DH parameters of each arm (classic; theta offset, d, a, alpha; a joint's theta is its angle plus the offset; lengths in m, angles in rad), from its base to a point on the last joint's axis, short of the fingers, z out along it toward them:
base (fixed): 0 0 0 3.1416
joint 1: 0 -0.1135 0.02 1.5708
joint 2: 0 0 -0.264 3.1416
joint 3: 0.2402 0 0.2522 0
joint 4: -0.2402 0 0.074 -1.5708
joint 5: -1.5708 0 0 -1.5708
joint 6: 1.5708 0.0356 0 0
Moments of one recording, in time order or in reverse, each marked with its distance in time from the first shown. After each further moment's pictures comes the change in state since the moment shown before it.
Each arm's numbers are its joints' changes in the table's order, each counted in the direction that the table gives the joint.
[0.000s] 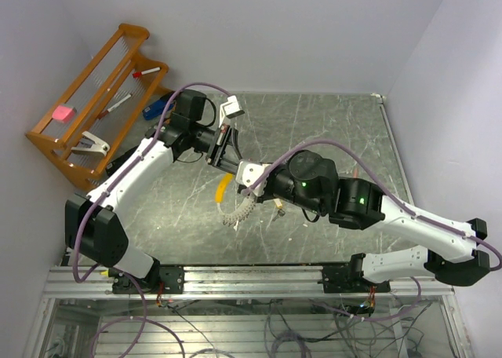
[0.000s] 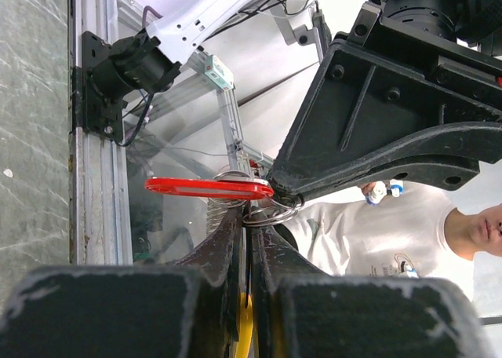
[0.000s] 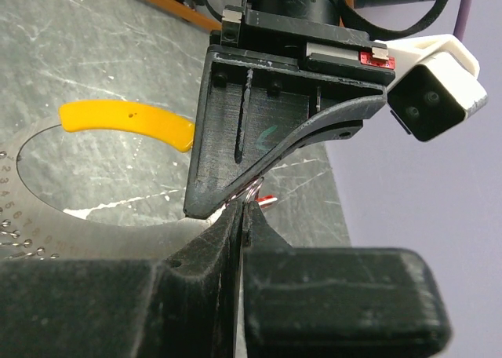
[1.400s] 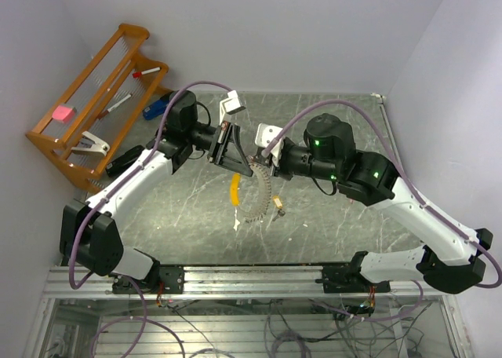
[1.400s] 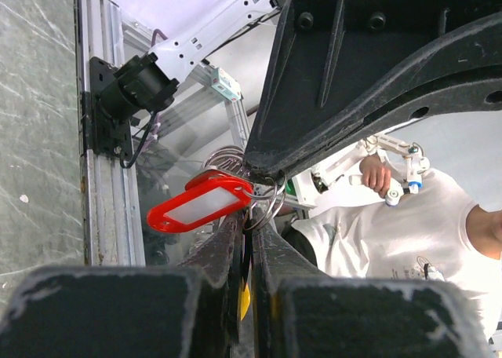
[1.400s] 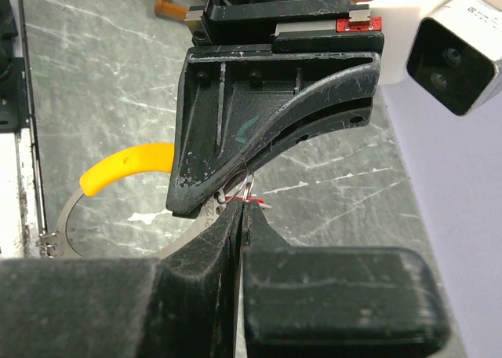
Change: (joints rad) left arm 0.014 -0.061 -0.148 0.637 0.018 -0.468; right arm 0.262 0.051 0.173 -0.168 0.417 0.157
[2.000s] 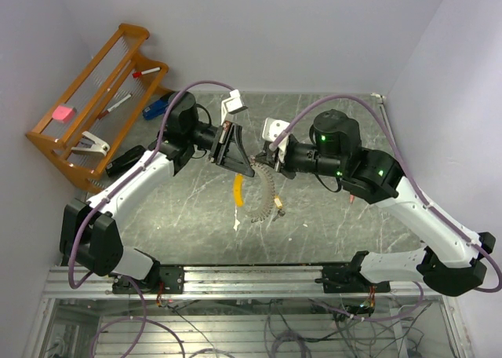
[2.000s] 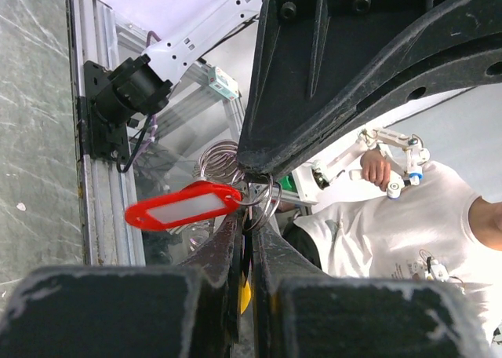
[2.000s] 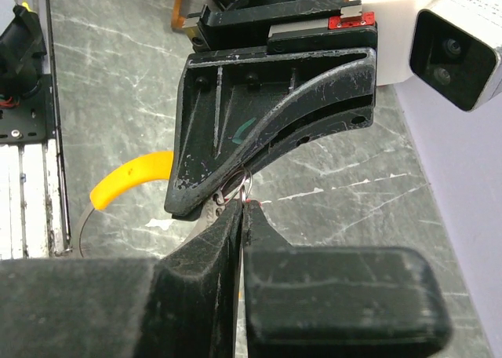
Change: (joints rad) left arm 0.020 -0.002 -0.022 0.154 0.000 -0.108; right arm 0.058 -0.010 0.005 -0.005 0.101 0.049
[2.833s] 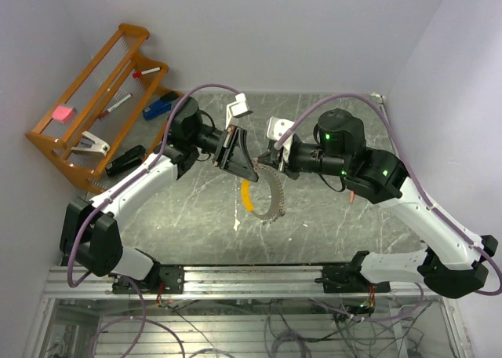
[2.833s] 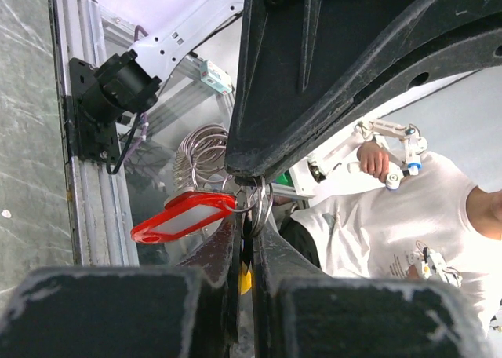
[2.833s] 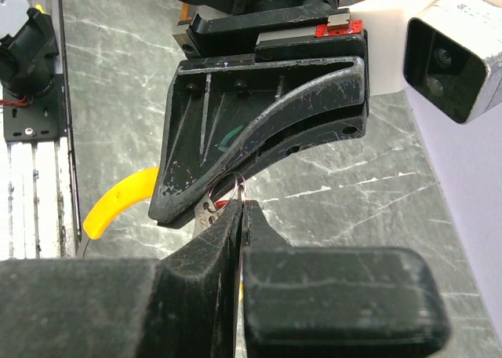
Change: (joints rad) left arm 0.045 0.000 -0.027 0.100 0.008 -0.064; right arm 0.024 -0.014 0.000 -0.020 0.040 0.014
